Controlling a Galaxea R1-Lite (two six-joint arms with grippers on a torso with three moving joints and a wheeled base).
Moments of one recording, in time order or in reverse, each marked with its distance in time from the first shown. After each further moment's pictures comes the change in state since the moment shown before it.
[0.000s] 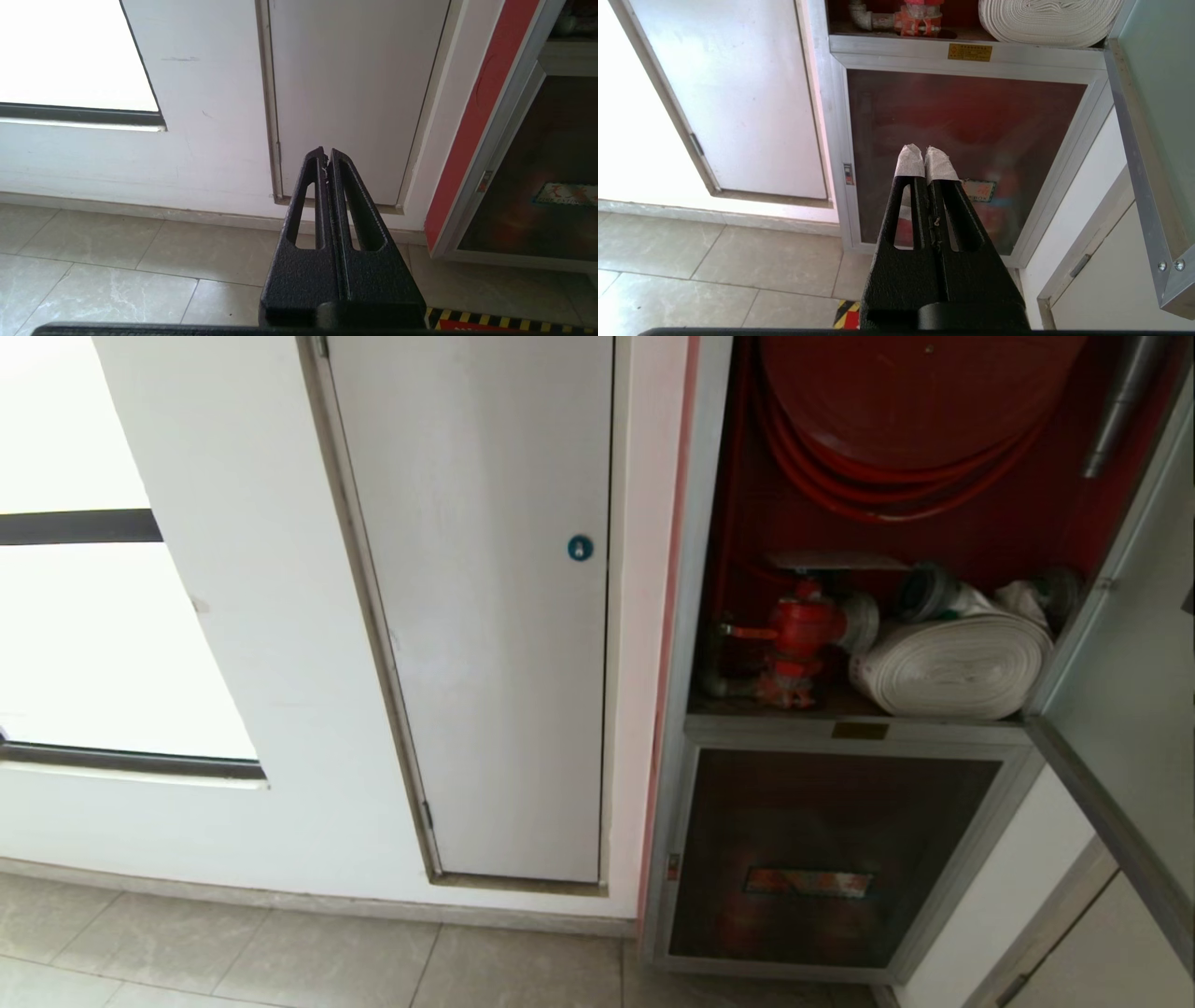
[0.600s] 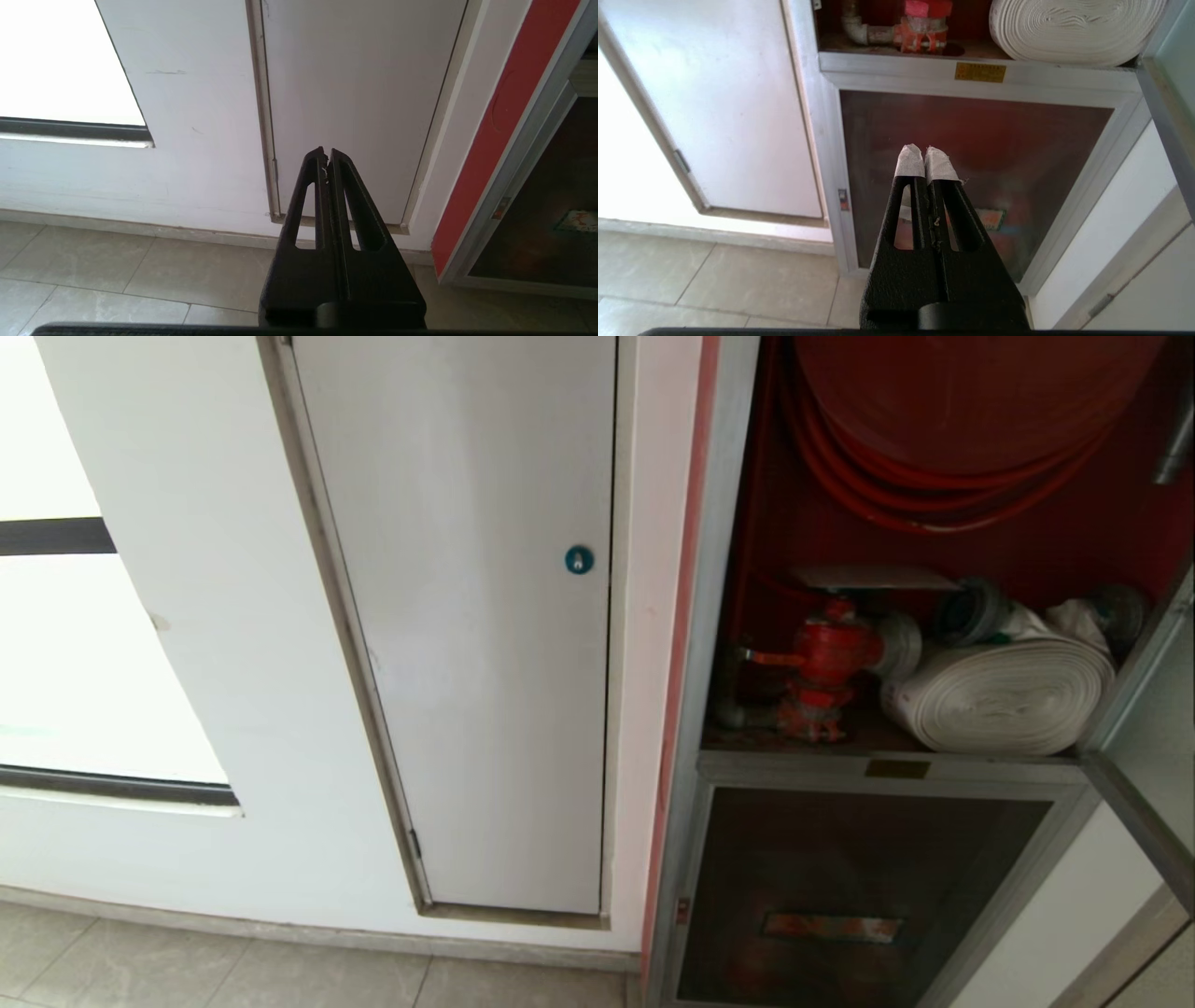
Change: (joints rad) left arm 0.000 0.000 0.000 0.000 0.000 0.000; right arm 0.000 0.000 0.000 0.000 0.000 0.000
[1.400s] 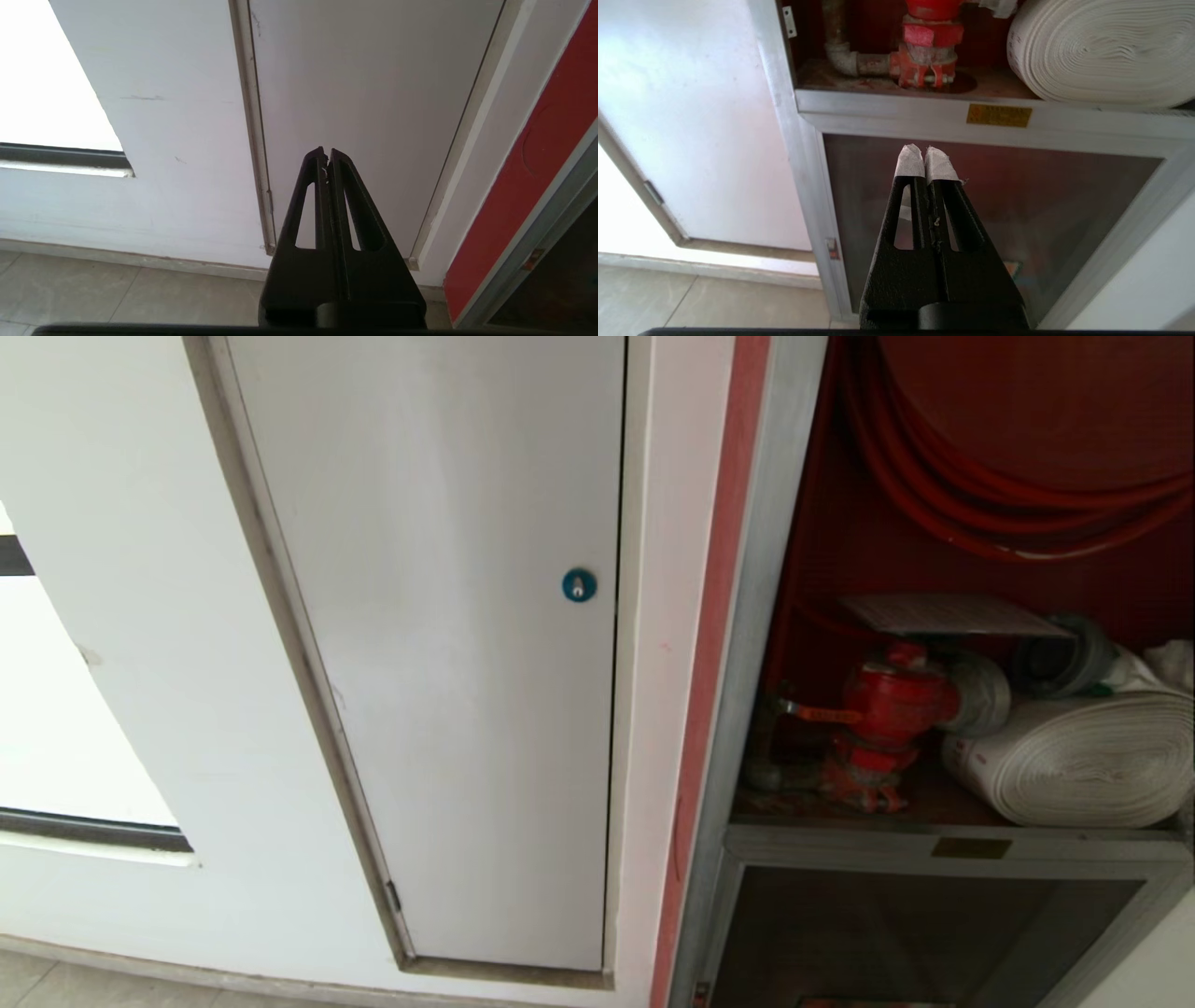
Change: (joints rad) left arm 0.000 0.000 0.000 0.000 0.000 0.000; right arm 0.000 0.000 0.000 0.000 0.000 0.000
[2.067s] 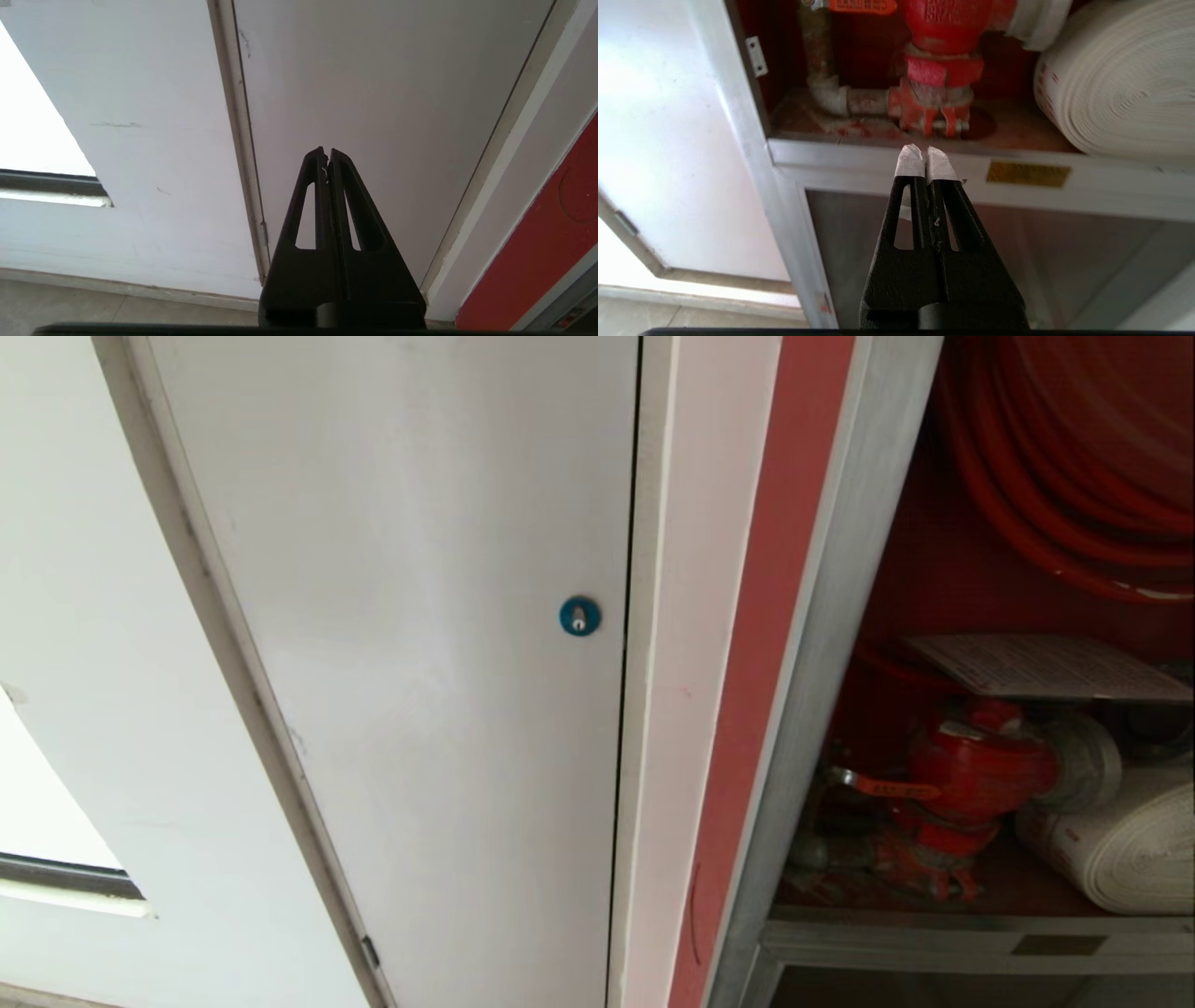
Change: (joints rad) left arm 0.000 0.000 0.000 0.000 0.000 0.000; right arm 0.000 0.000 0.000 0.000 0.000 0.000
